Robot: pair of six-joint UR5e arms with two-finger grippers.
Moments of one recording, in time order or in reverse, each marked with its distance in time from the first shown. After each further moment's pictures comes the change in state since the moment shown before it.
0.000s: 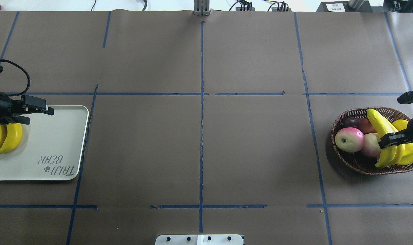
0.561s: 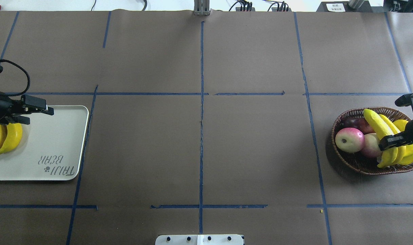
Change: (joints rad) left arm -0.001 0.000 -0.001 0.000 0.000 0.000; right arm -0.006 0.000 -0.007 0.000 -0.007 -0.001
